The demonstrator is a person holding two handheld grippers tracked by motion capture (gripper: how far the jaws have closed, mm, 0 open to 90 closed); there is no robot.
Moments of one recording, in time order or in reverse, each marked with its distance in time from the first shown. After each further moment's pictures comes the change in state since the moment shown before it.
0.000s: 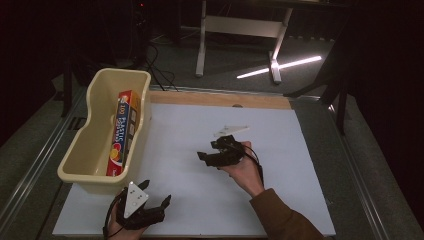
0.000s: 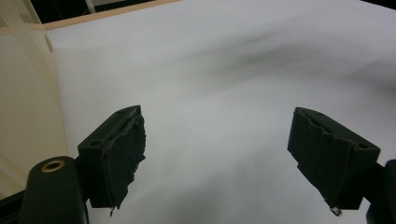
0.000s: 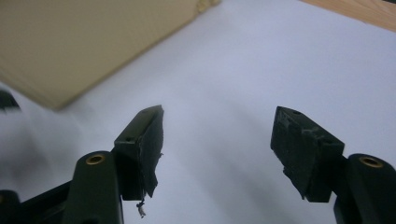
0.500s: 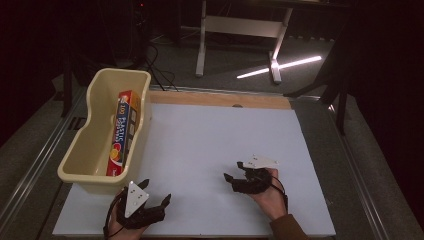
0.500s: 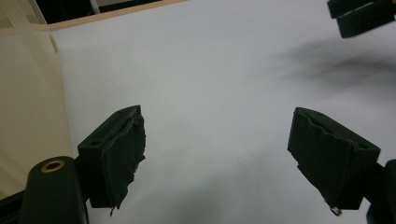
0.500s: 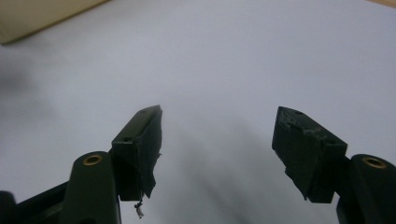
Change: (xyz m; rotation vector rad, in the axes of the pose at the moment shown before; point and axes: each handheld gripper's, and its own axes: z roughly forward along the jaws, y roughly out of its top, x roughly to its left) left arm 0.000 0.001 0.002 -0.001 0.018 0.002; right arm -0.022 -0.101 -0.039 -0.078 -0.118 -0.036
